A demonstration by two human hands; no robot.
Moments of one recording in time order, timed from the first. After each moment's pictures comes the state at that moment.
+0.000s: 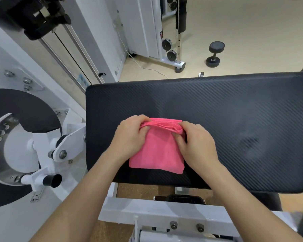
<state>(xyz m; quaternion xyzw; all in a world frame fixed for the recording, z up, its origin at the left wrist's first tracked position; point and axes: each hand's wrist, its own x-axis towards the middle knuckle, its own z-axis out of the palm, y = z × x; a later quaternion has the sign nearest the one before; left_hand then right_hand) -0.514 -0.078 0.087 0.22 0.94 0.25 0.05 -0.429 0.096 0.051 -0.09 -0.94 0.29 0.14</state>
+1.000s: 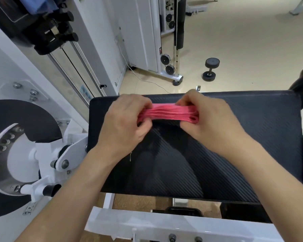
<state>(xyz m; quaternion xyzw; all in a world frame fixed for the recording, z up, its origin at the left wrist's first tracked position) -0.510 -0.073 0.164 0.37 0.86 0.25 -0.23 -0.443 0.130 0.170 0.05 -0.94 0.29 0.16</state>
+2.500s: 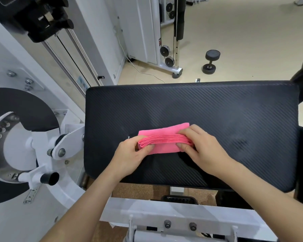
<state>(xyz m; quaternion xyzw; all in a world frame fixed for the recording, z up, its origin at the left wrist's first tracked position) -0.471 -0.093 0.066 0.18 0.88 0.41 0.16 -0.408 0.142 0.050 0.09 -0.94 0.31 0.10</state>
